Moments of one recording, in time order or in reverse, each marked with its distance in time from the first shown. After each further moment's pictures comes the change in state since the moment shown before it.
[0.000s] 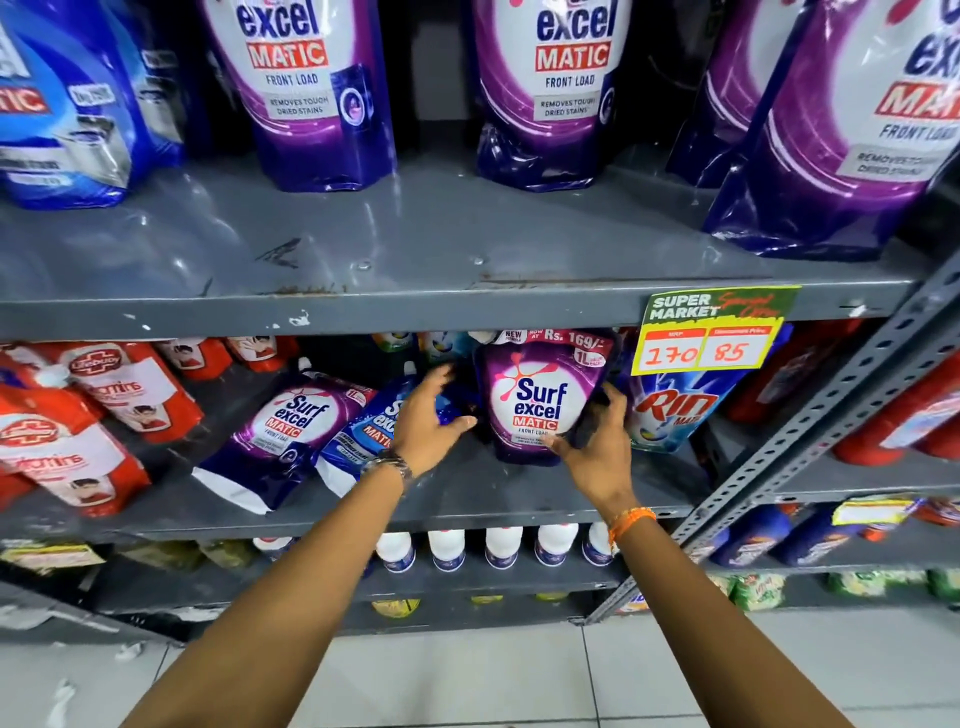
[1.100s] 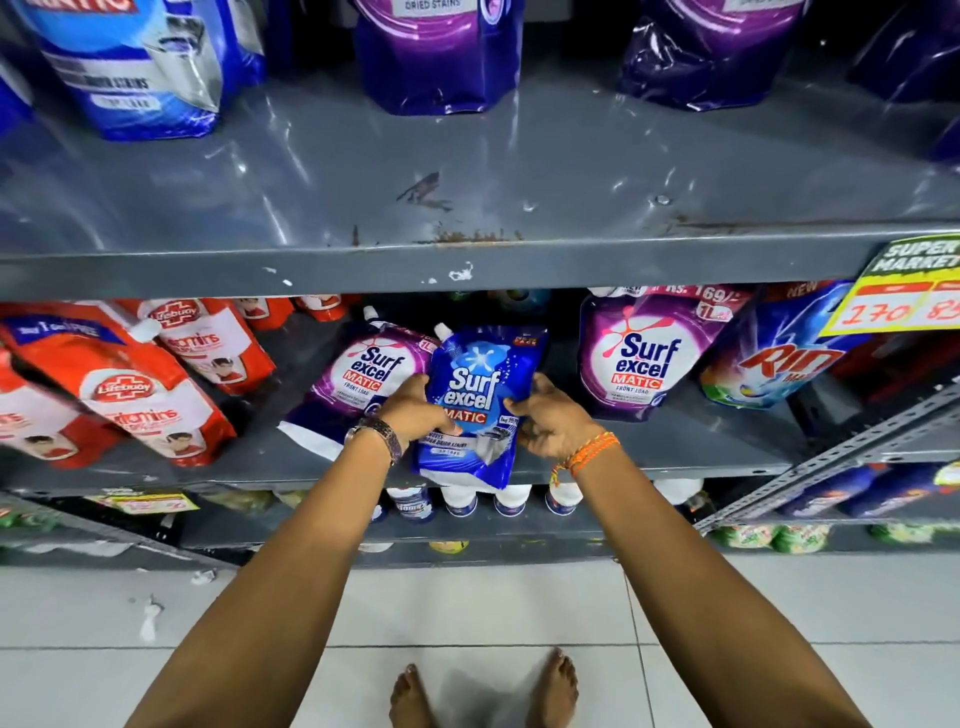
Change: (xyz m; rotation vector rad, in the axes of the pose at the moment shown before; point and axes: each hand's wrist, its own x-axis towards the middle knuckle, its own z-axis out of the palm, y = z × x) left_hand -0.010 -0.071 -0.105 -0.042 -0.227 -0.534; right_hand -0.014 -0.046 0.168 0.534 -0.475 0.756
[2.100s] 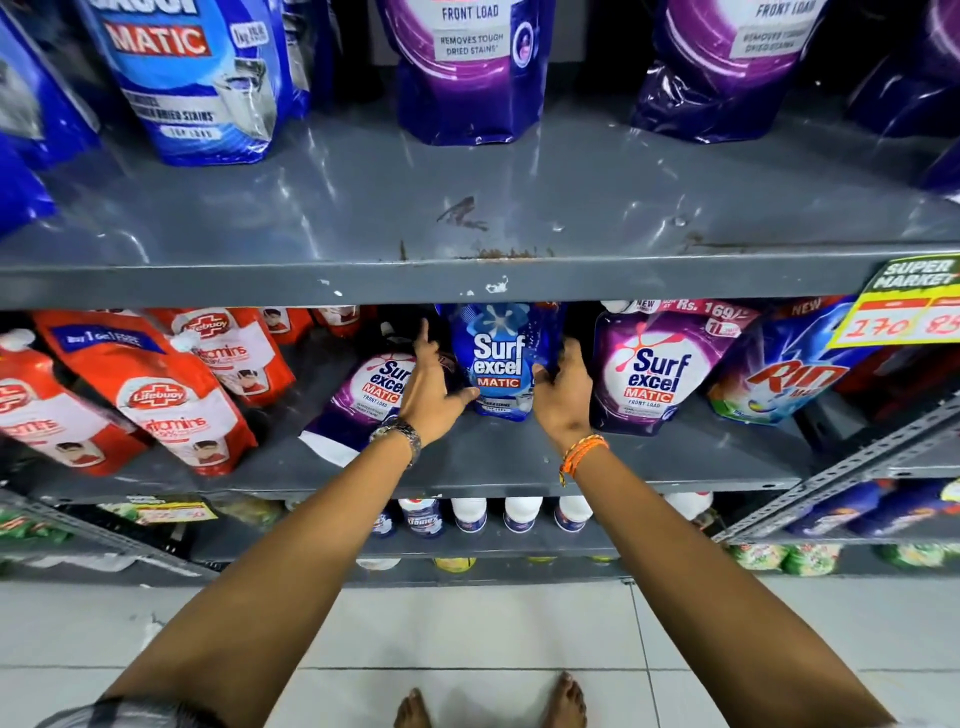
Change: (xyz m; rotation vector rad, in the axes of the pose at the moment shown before) left_hand 0.017 0.007 -0.004 0.038 0.227 0.475; right_hand -0.002 -0.015 0.016 -0.449 0.454 -0.799
